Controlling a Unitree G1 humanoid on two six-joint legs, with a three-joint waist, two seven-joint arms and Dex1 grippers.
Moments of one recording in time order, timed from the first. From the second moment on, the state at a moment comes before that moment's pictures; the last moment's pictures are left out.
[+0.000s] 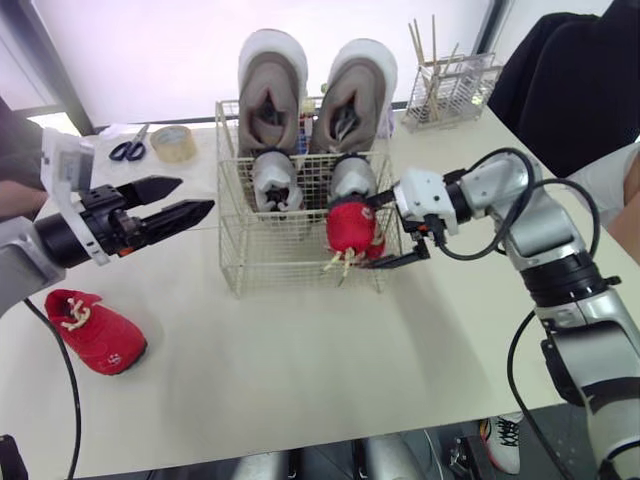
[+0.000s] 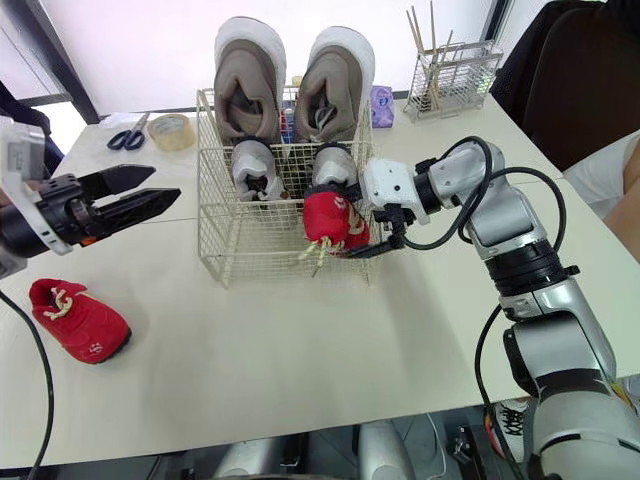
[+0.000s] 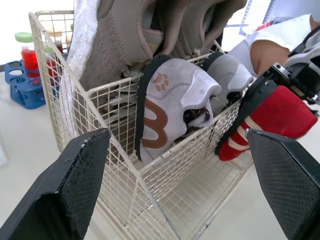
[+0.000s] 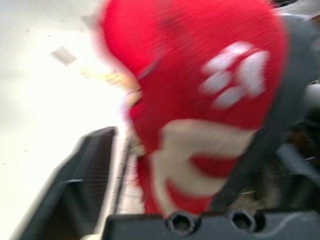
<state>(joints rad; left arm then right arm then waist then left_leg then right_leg) -0.33 0.98 0.48 -0.33 -1.16 0.92 -0.59 -0.95 -0.72 0.30 0.19 0.17 0.12 1.47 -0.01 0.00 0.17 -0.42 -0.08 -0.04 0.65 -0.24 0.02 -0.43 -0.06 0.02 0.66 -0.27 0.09</state>
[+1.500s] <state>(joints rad) -0.25 0.60 1.07 -0.41 -0.71 1.61 0.30 -1.21 -0.53 0.17 0.12 0.52 0.28 1.61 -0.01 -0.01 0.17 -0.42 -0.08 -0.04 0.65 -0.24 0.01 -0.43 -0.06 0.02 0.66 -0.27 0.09</state>
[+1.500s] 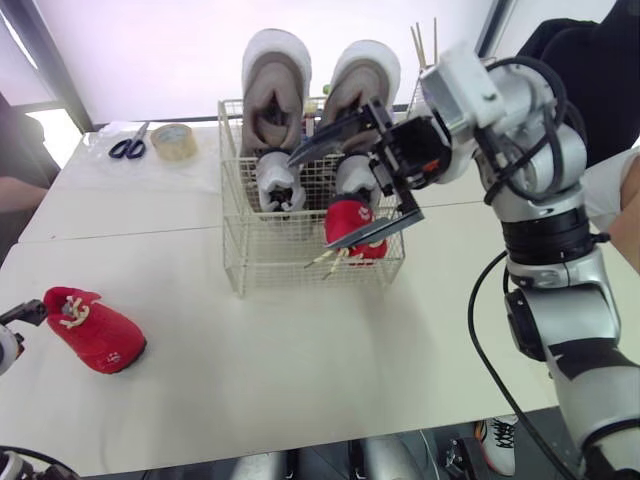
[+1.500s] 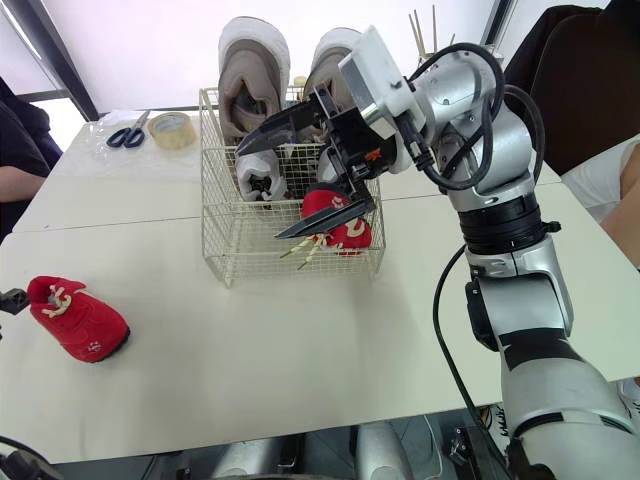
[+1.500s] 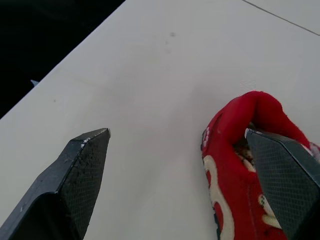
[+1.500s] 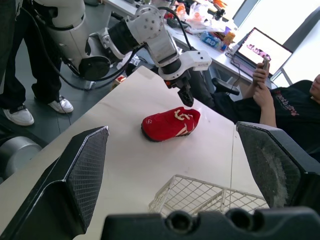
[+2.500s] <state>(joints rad) -0.52 0.65 0.92 -0.20 -0.46 1.26 0.05 -1.15 -0.66 0.11 0.02 0.52 0.43 1.47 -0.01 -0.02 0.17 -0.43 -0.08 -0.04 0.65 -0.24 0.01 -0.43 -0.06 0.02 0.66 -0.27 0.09</state>
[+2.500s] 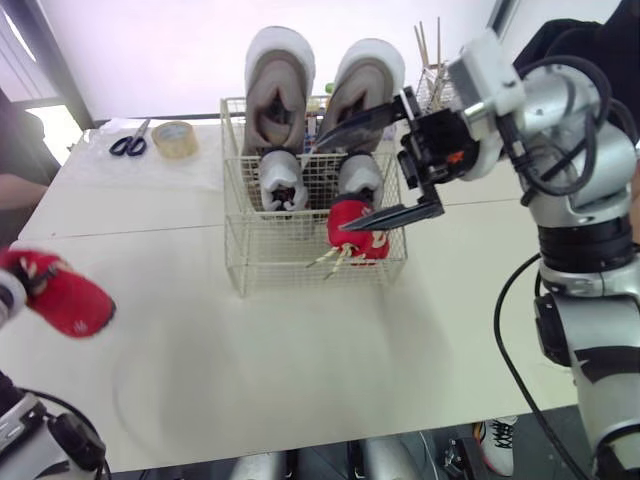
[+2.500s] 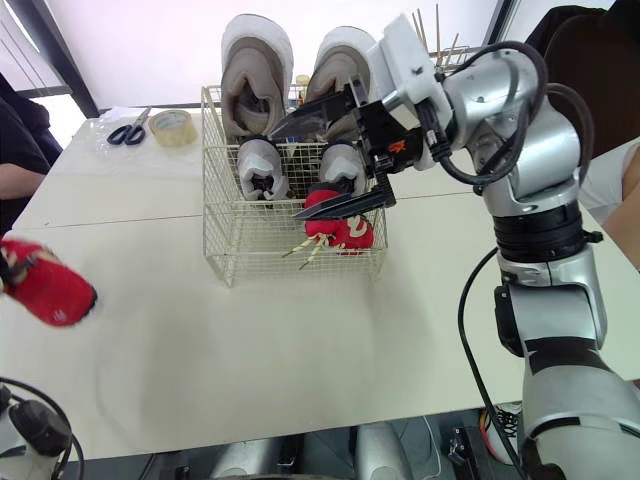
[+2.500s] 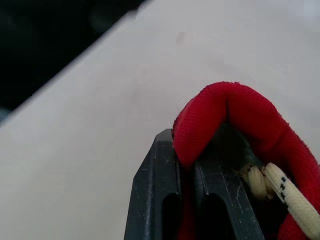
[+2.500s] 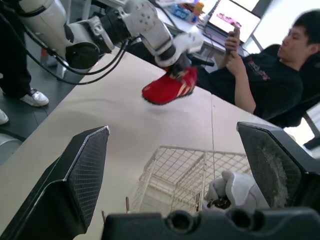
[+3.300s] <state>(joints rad) -0.51 0.45 0.22 -0.66 -0.37 0.46 -0.15 -1.02 -0.76 0.01 -0.06 0.55 0.58 1.28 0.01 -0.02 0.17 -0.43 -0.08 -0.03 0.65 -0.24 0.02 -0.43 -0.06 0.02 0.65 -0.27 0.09</state>
